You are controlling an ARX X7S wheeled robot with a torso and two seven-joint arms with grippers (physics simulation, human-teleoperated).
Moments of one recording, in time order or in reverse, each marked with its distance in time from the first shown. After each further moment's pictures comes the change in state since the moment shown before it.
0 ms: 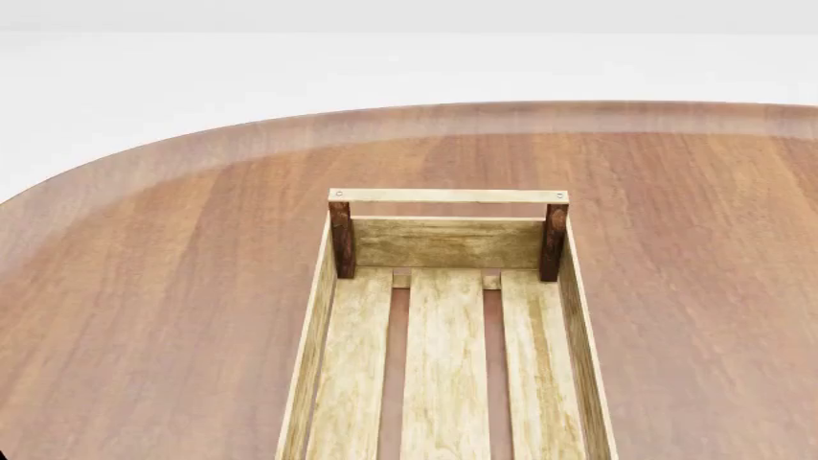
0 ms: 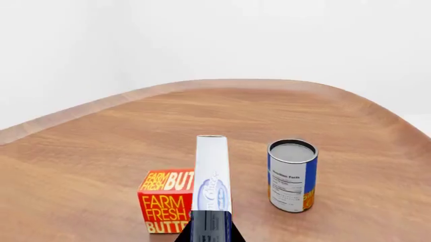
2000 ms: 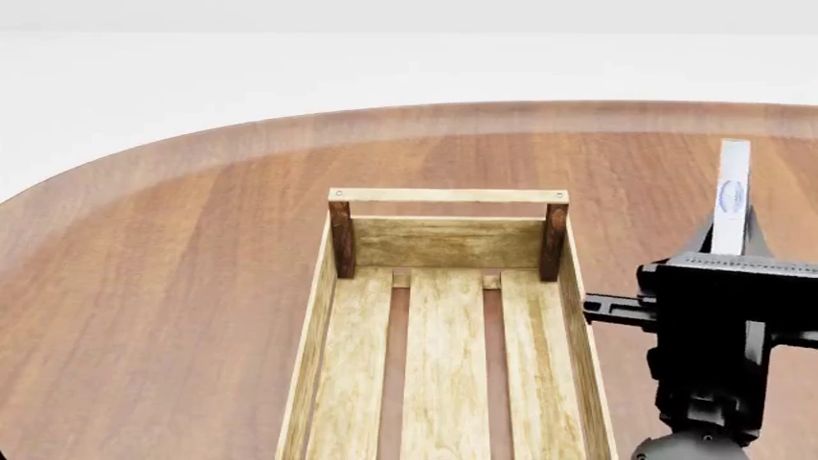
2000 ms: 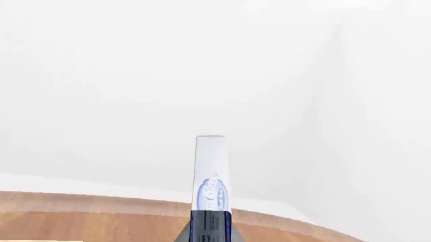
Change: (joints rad) left arm -0.006 -0.020 0.014 0.006 -0.028 -0.011 -0.007; right arm 0.604 0.199 -0.521 0.055 -0.177 0.296 -0.420
